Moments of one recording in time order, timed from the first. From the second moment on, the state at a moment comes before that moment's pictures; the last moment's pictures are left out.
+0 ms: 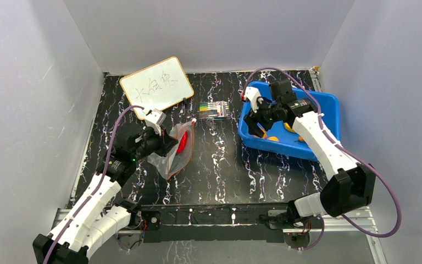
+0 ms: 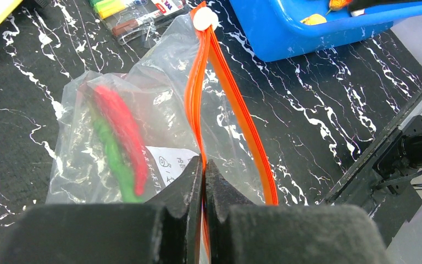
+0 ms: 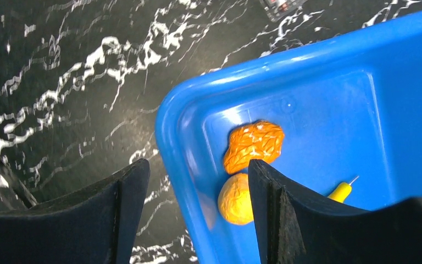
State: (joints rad) left arm -0.42 0.78 0.69 -0.32 0.34 -0.16; right arm 0.29 1.39 1.28 -0.80 -0.43 -0.58
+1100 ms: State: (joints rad) left arm -0.42 0.76 0.69 -0.34 0.31 -0.15; right arm 0.40 1.52 1.24 -0.68 -0.28 -0.48
